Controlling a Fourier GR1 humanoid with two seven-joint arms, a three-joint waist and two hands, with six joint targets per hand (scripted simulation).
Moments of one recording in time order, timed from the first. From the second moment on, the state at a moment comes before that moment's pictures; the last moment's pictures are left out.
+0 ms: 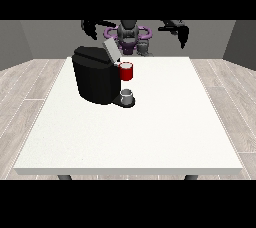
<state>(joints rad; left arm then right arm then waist) -0.34 0.01 0.24 -1.17 -0.05 -0.29 -0.11 -0.36 -0.16 -0.07 -1.35 -0.05 0.03 0.03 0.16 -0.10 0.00</state>
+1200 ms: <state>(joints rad) -0.25 0.08 0.19 -1.37 0.01 -0.22 -0.08 -0.61 -0.16 -0.08 -1.10 0.00 0.07 -0.05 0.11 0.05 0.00</state>
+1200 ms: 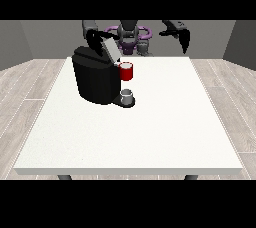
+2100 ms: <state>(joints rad) -0.25 0.11 0.18 -1.36 0.03 -0.20 -0.07 -0.72 -0.13 -0.05 -1.01 0.06 0.06 -0.06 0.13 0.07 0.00</state>
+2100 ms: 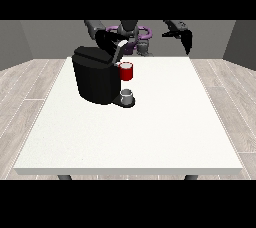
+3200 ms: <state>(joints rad) -0.21 0.06 0.13 -1.34 0.02 -0.16 -0.18 -0.64 -0.01 0.09 -1.09 0.04 0.05 -0.14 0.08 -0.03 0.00</state>
